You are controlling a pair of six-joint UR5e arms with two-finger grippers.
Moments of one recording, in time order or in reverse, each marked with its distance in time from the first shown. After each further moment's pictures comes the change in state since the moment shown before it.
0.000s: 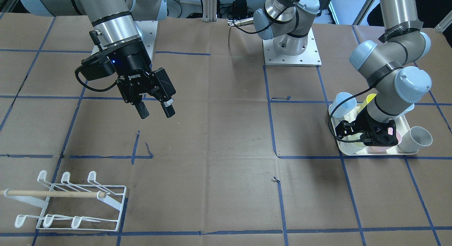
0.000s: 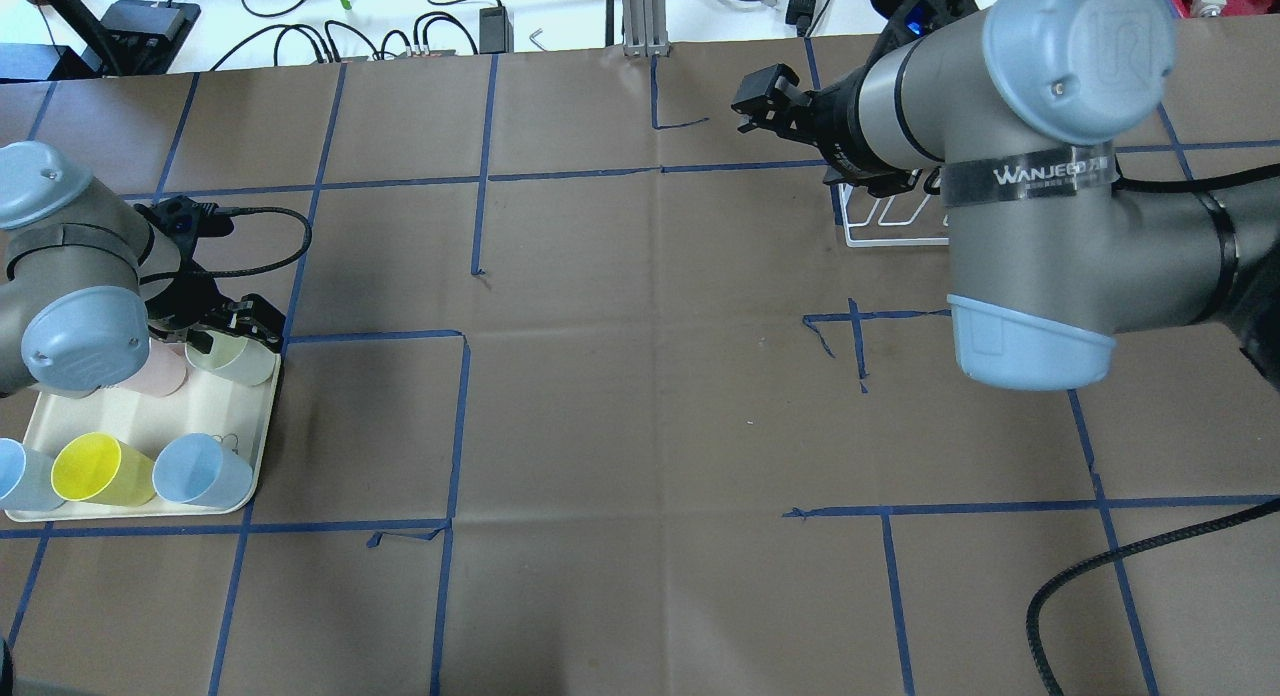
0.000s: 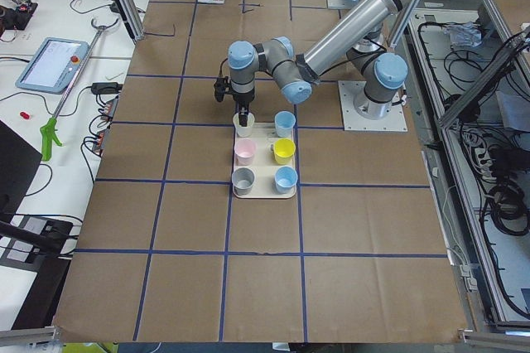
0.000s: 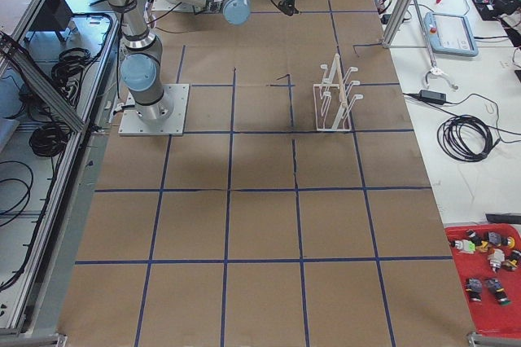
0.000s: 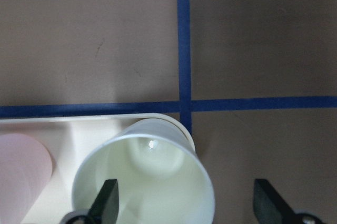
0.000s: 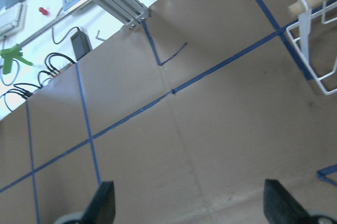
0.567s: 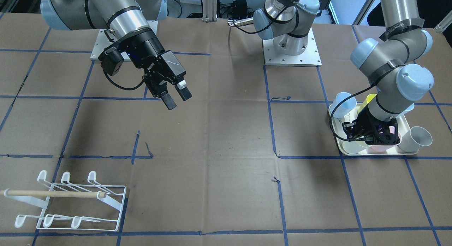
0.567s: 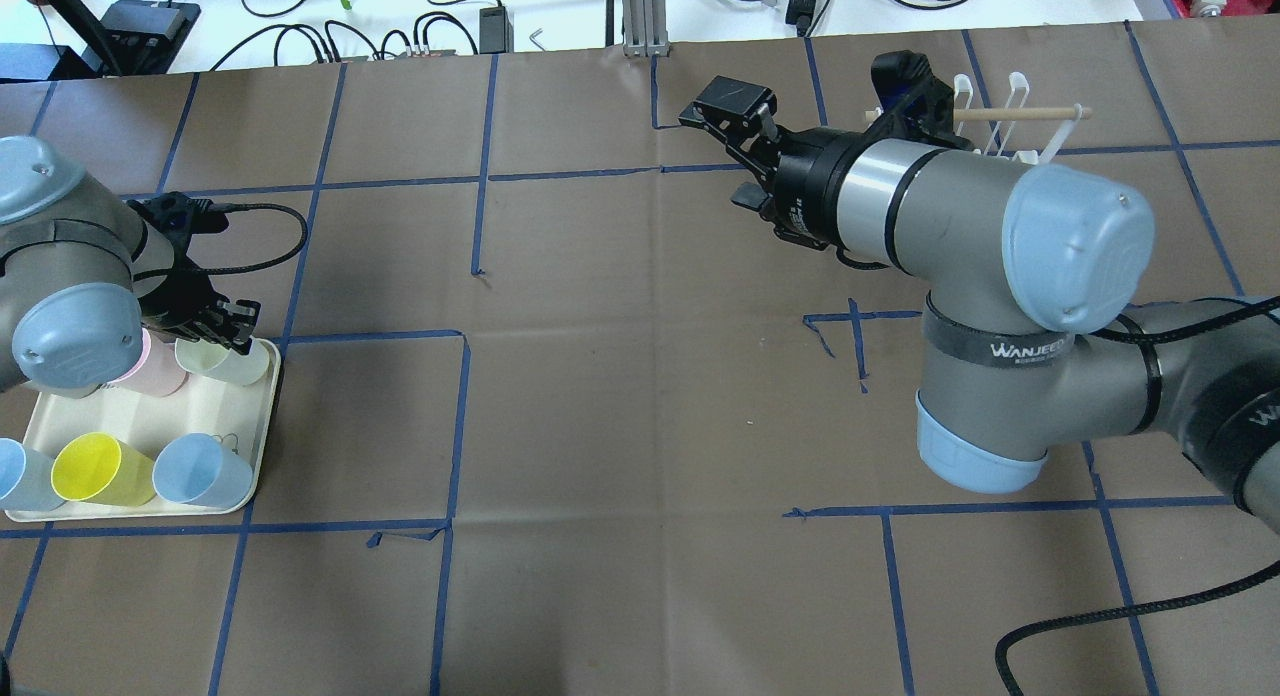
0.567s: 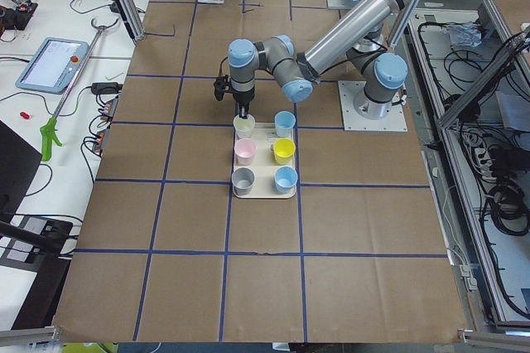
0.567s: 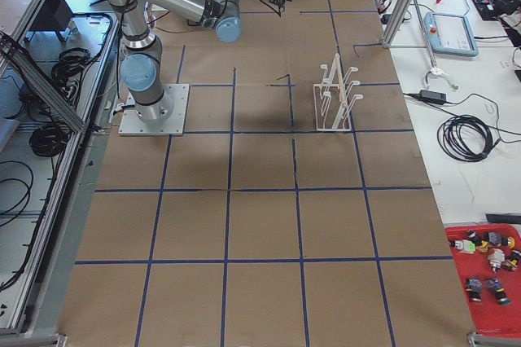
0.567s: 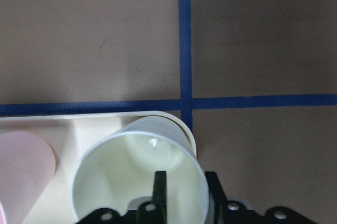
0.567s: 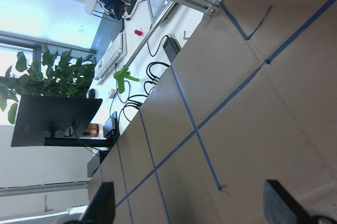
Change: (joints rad) left arm 0.000 0.015 0.008 -0.013 -0.002 0.000; right arm 0.003 0.010 0.158 -0.426 0.187 0.334
